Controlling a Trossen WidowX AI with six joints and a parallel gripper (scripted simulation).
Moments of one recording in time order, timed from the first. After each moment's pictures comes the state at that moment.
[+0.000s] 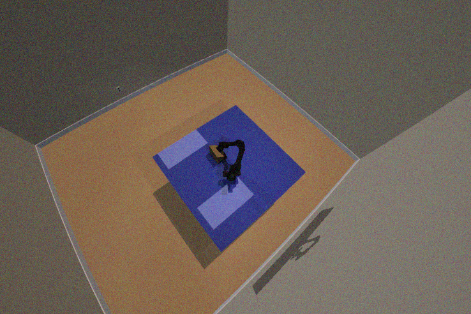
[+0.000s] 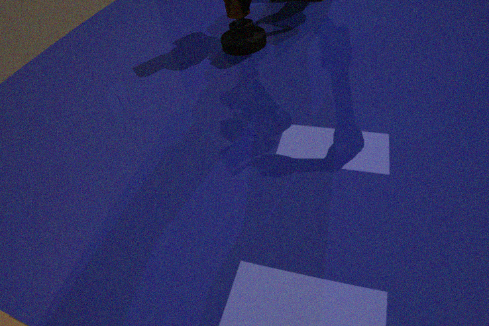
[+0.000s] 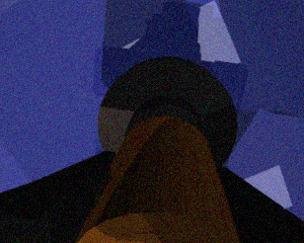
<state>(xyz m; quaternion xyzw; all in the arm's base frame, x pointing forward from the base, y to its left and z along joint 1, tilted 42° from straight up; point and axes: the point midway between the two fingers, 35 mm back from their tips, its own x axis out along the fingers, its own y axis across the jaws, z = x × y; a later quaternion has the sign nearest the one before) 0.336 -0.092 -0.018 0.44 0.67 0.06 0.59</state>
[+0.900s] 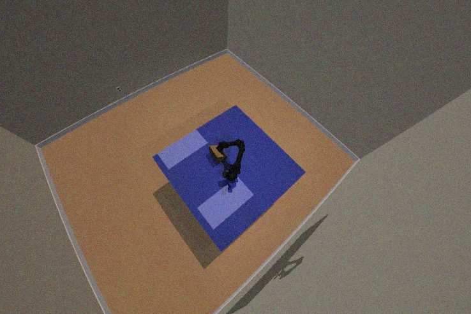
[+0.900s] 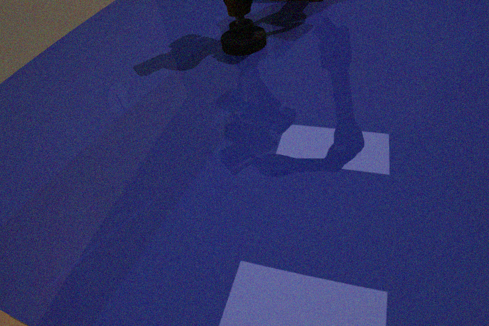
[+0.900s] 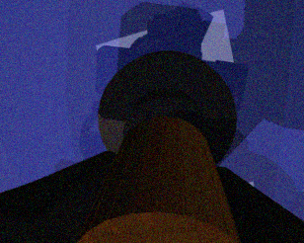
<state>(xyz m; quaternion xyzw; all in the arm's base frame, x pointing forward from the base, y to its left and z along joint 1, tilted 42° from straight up) 0.333 -0.093 -0.016 0.38 0.66 0.13 0.63</state>
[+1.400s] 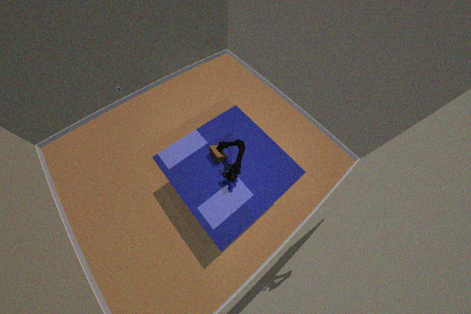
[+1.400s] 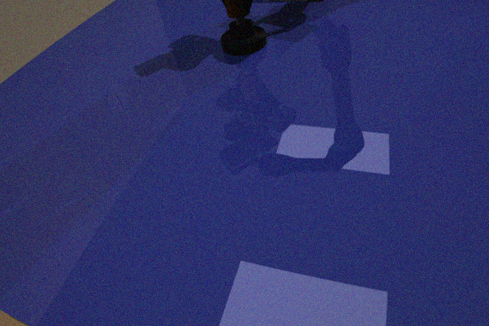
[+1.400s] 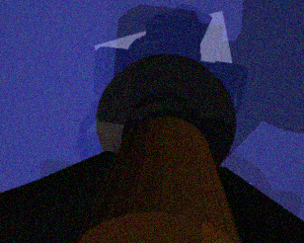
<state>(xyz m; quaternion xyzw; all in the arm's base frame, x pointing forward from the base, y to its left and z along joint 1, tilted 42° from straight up) 0.334 -0.092 -0.019 0.38 0.66 0.13 0.64</state>
